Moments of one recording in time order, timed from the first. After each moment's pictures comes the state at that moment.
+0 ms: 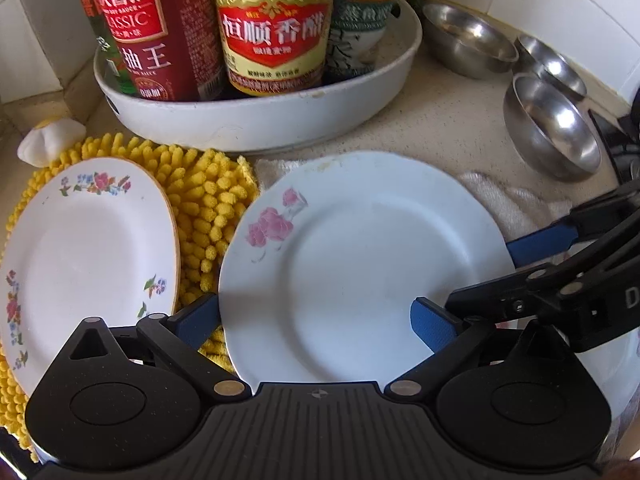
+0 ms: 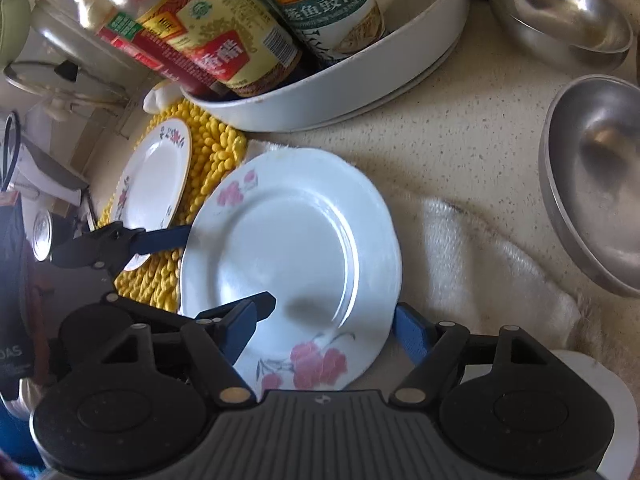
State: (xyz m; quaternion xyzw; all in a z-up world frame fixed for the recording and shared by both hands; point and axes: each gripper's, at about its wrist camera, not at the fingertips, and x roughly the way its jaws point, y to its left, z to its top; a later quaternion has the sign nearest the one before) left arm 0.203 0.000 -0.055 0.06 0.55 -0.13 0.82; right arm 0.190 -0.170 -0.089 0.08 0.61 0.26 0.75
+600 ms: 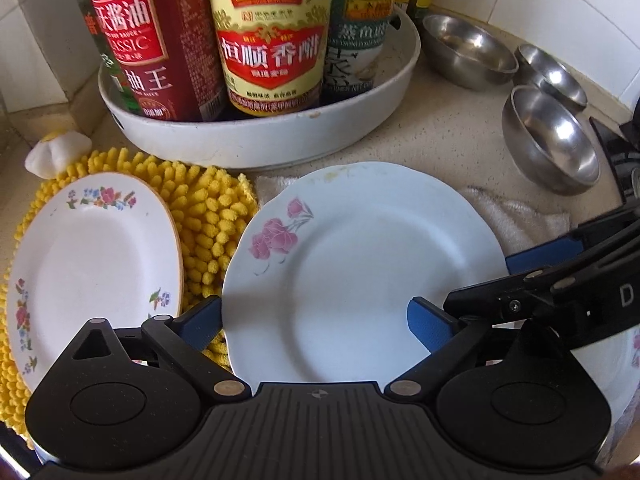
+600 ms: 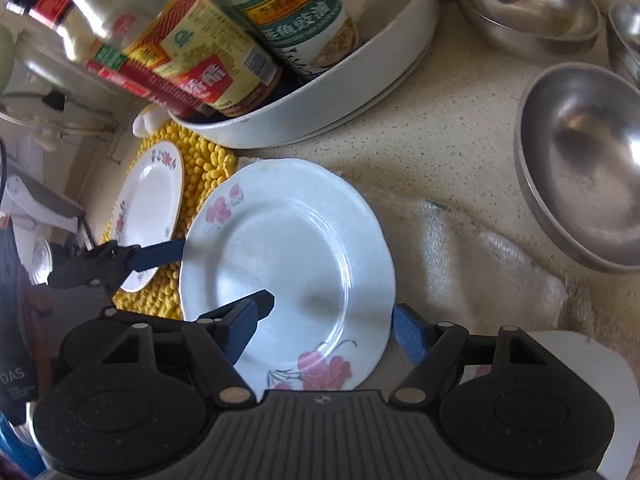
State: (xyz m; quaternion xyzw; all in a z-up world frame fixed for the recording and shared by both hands) left arm 0.208 -0.006 -0.043 0.06 0.54 -0.12 0.83; right arm 0.194 -0.181 -0.084 0.14 0.61 0.22 0.75
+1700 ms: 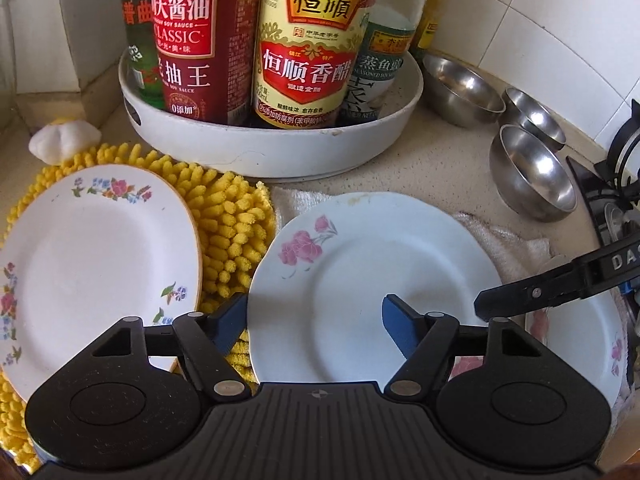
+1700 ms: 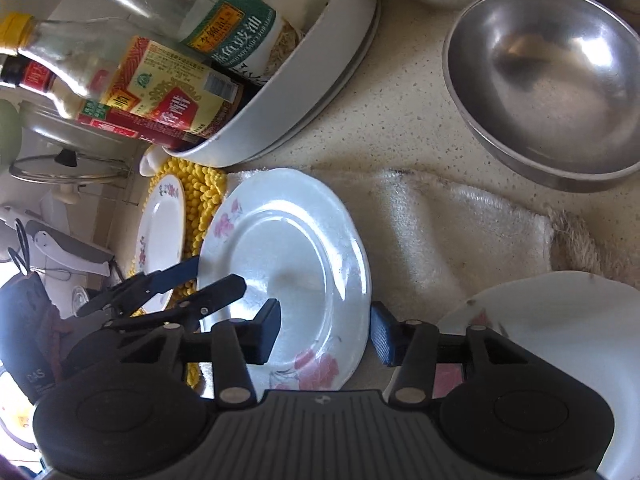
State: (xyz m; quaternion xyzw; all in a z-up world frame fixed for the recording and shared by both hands) left arm 0.188 0.030 -0.041 0.00 0.50 -0.15 0.86; right arm 0.178 -0.218 -0.106 0.25 0.59 0.22 0.74
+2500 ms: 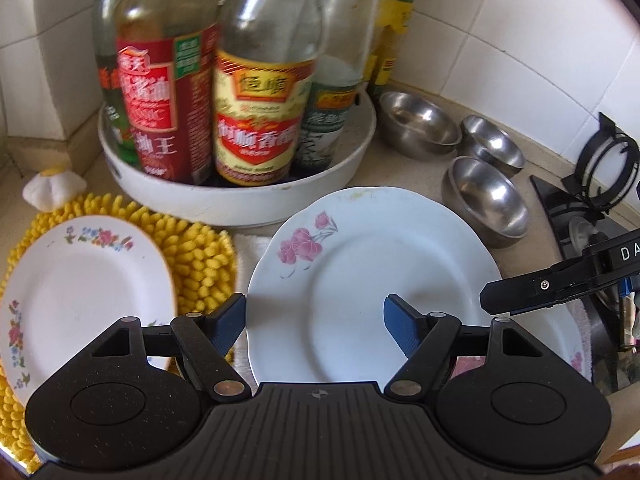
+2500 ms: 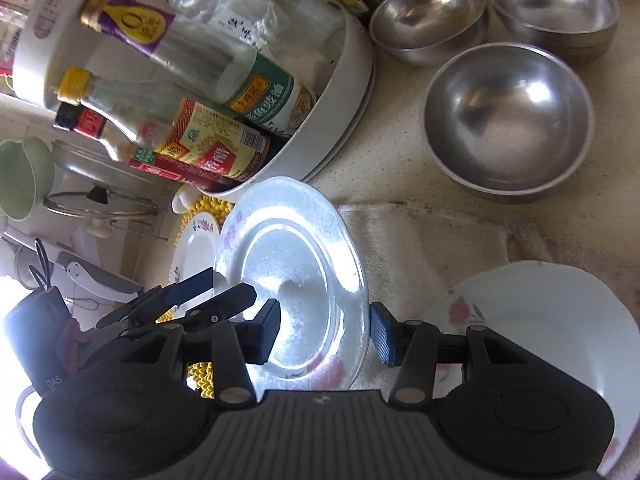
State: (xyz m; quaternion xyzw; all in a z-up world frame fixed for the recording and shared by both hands) left arm 0.180 0.010 -0.004 -0.01 0.47 -0.18 0.87; right arm 0.148 -0.251 -0.061 0.28 0.54 0.20 0.76
